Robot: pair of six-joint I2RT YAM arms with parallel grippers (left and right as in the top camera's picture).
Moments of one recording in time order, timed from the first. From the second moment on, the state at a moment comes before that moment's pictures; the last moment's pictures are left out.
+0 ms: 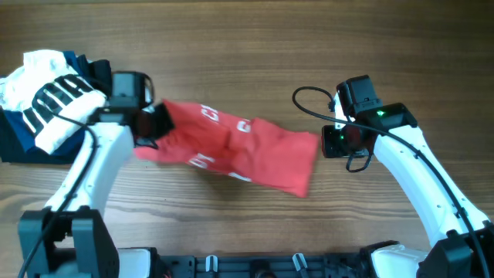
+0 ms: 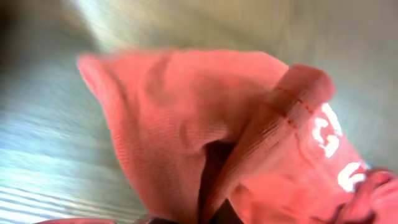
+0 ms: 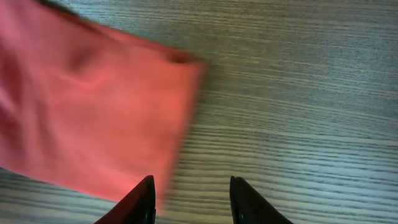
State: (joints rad) left arm -0.01 1.54 1.00 -0.67 0.11 -0.45; right arm 0.24 1.45 1.05 -0.99 -0.06 0.21
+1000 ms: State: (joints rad) left arm -0.35 1.54 1.25 -0.79 0.09 -0.38; right arm 0.24 1.45 1.05 -1.00 -0.06 0.21
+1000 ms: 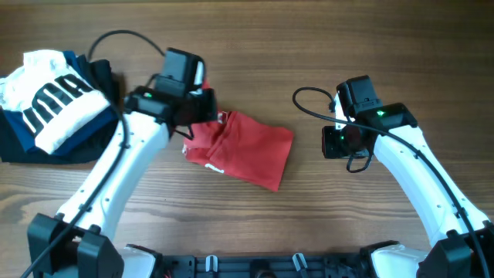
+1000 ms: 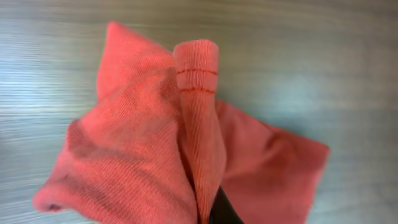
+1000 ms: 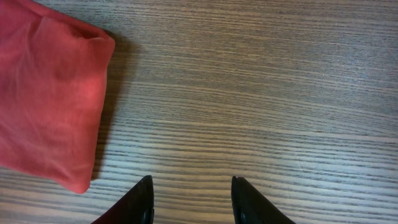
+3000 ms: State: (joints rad) left arm -0.75 1.69 1.25 -0.84 -0.01 -0.48; right arm 0.24 1.45 1.05 -0.96 -0.11 0.16
